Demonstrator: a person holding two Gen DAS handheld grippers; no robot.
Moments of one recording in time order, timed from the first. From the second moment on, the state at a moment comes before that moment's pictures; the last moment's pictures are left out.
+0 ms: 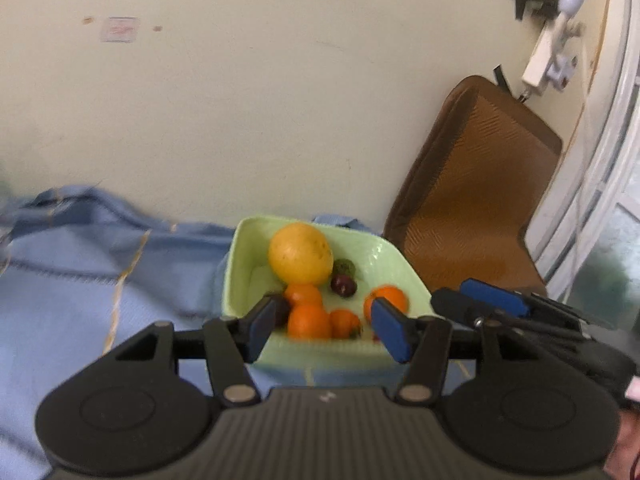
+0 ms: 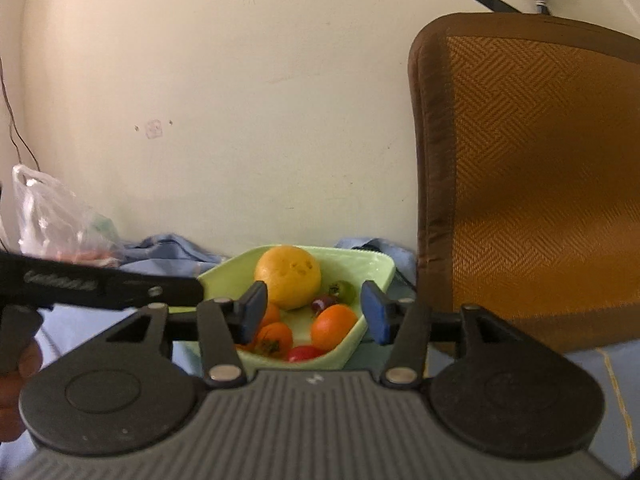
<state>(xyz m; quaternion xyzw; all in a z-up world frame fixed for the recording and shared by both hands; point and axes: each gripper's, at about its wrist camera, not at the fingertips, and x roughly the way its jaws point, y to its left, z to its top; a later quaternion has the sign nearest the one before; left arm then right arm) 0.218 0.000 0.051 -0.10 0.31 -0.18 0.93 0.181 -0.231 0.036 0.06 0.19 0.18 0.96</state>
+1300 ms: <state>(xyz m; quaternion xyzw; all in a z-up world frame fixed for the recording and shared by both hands) 0.068 0.041 0.004 -0.16 0.34 -0.23 0.90 0.056 -0.207 -0.004 0.04 0.29 0.25 0.92</state>
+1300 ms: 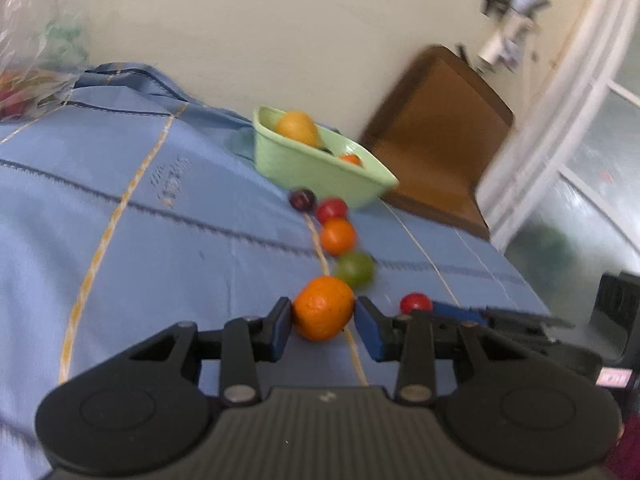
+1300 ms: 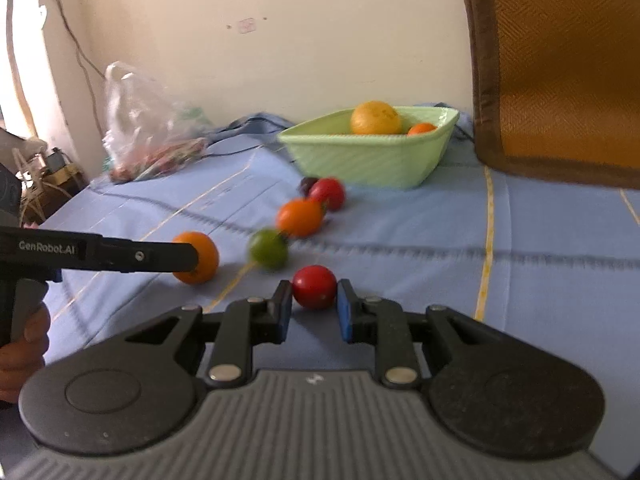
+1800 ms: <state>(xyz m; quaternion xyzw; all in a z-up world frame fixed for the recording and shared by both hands) 0.017 0.009 0.004 -0.07 0.32 -0.22 0.92 -0.005 -0.192 -0.006 0.00 0.27 0.24 0.93</state>
